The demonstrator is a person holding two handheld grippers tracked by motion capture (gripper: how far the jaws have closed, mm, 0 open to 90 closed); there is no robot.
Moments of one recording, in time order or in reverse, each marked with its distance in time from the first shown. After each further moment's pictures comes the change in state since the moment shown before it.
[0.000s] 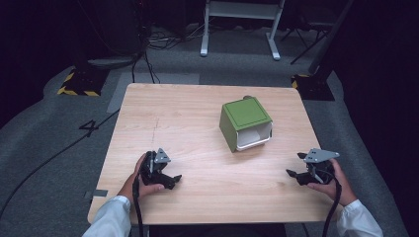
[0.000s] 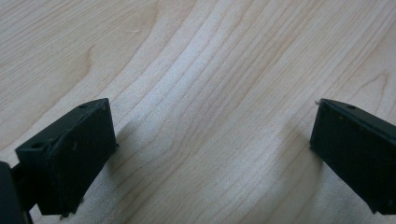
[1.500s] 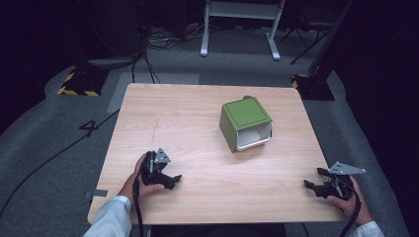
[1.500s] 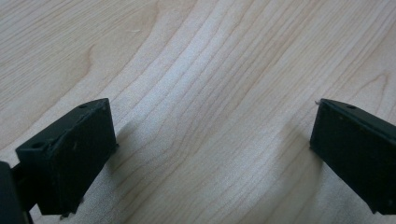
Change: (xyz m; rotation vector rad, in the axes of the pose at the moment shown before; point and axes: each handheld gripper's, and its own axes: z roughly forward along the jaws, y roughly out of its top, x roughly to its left) left arm 0.000 0.000 0.000 0.001 0.006 -0.003; right arm -0.015 -0.084 -0.017 -0.037 -0.023 0.302
